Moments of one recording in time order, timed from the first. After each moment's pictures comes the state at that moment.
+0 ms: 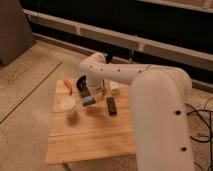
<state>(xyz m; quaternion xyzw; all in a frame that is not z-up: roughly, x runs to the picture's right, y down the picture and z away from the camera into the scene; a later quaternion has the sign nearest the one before) -0.049 0.049 0.813 -0.31 -0.07 -0.26 0.91</state>
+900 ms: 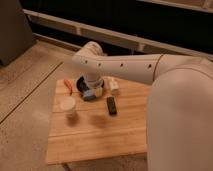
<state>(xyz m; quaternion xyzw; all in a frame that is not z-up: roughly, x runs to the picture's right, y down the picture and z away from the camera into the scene) -0.050 0.004 0.747 -0.26 -0.02 -0.24 0.94</state>
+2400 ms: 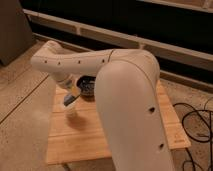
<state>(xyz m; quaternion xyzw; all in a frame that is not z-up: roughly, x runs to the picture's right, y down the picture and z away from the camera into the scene) -0.167 0.026 0.758 -0.31 -0.02 -0.37 0.87</state>
